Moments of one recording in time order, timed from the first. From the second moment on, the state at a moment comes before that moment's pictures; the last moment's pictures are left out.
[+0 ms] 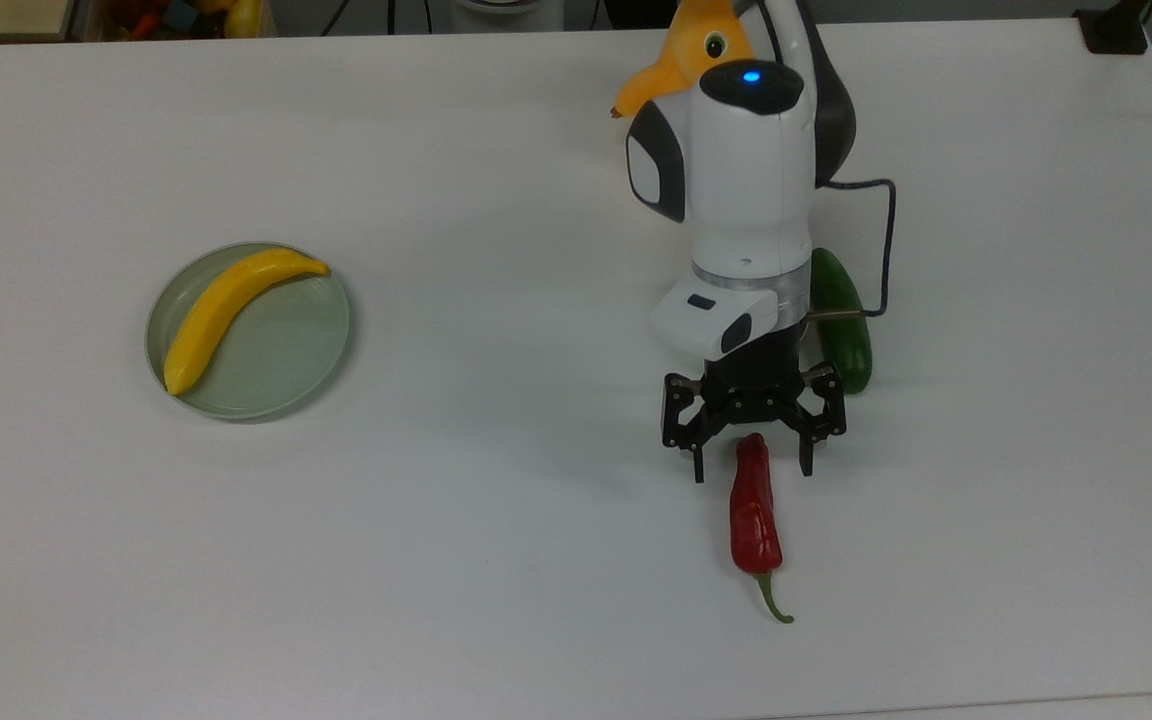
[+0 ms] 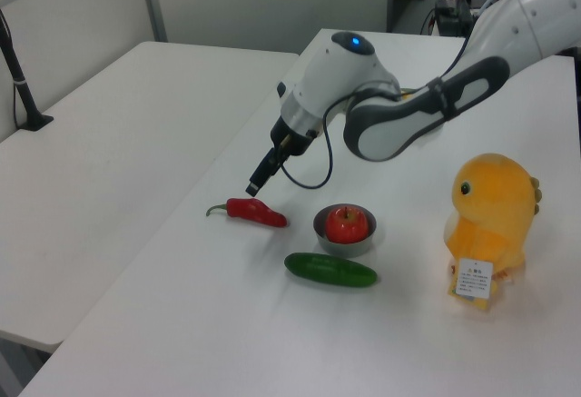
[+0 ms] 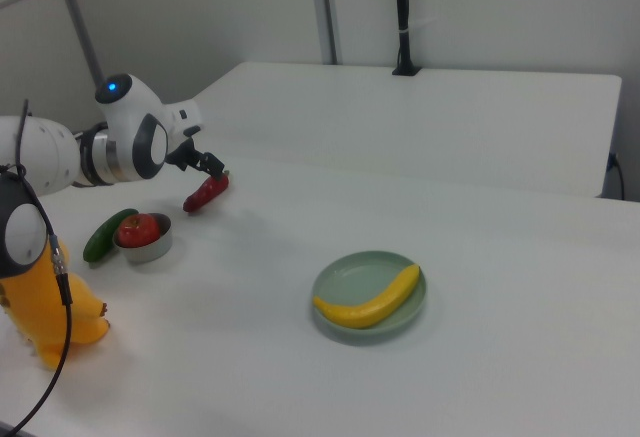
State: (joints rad) arm 0.37 0.79 -0.02 -1.29 -0.08 2.67 0.36
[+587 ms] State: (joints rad) arm 0.39 0.87 -0.02 -1.29 -0.10 2.77 0.37
